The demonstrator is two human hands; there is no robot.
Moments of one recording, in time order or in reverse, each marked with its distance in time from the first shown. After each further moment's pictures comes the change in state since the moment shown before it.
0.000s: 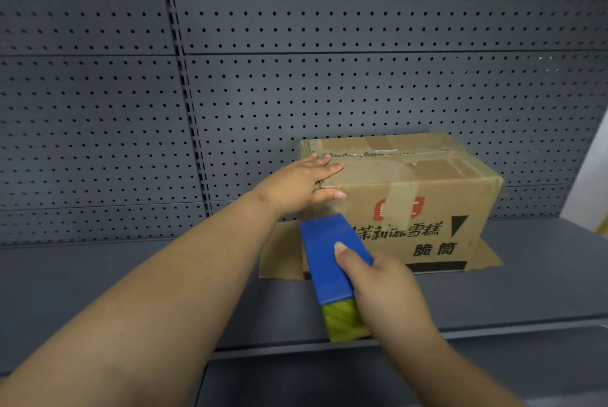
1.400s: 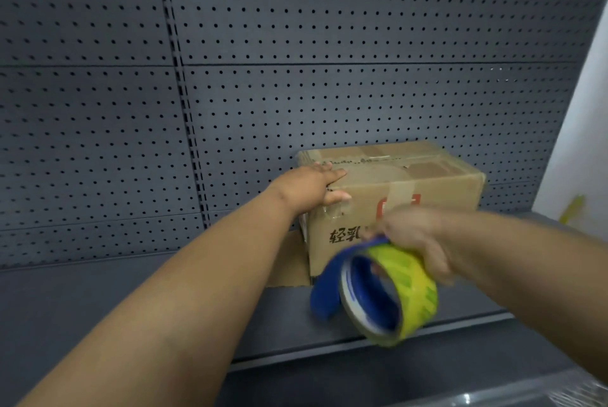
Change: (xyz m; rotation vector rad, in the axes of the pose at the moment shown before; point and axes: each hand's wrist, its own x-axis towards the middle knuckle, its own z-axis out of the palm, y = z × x) left_hand 0.012 -0.003 -0.008 0.252 -0.061 0.076; right_hand 0.015 -0.063 -0.020 -0.049 -0.104 0.253
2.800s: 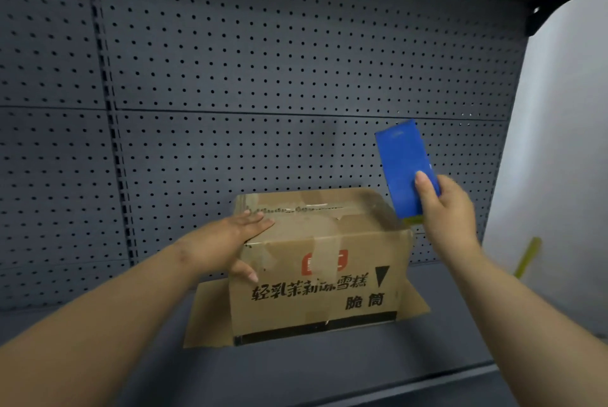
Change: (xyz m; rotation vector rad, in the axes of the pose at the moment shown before) left_hand -0.001 0.001 0.000 -0.064 -0.103 -0.043; right_hand 0.108 0.028 -0.170 -0.071 0.732 -0.762
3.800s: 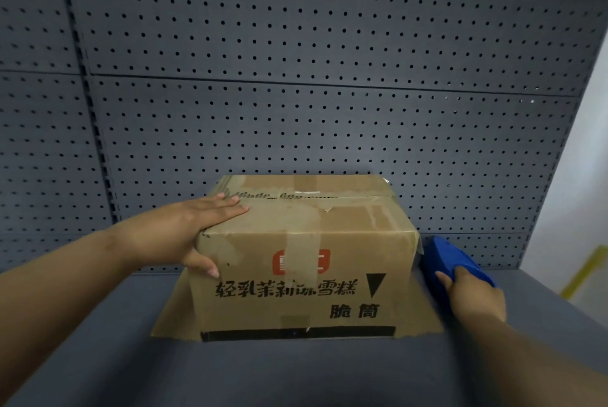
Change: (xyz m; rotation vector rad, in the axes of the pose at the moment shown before) left_hand 0.000 -0.005 0.002 -0.004 0.037 -0.018; right_hand 0.020 0.263 0.037 -0.904 -0.390 0.137
